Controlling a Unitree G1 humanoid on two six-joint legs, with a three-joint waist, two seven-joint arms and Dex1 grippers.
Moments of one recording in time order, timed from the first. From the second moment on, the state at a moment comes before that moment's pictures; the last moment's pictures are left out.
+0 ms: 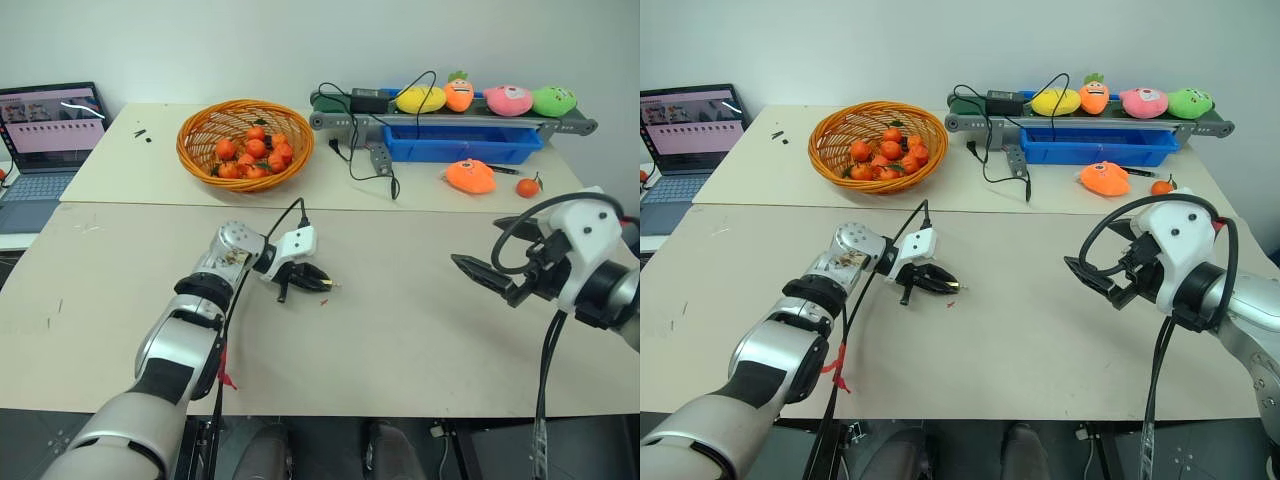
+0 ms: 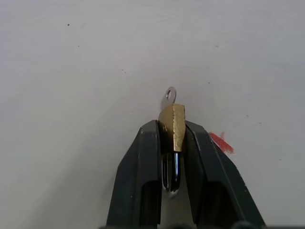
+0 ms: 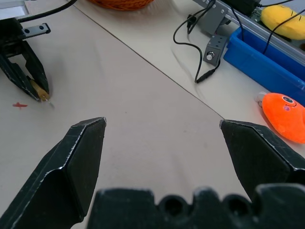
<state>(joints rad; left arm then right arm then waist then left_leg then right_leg) -0.98 0.30 -0.20 0.97 0.15 -0.16 -1.45 -0.15 -0.94 -0.43 -0.70 0.63 0.92 0.56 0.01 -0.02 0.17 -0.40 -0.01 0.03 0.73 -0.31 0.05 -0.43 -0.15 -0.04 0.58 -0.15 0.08</state>
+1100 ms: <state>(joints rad) -0.80 0.39 -0.30 0.60 0.04 0.09 -1.43 -0.19 -0.94 -0.37 -0.66 0.61 0.90 0.57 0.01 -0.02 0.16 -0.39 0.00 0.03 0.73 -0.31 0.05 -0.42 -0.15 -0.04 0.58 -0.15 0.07</state>
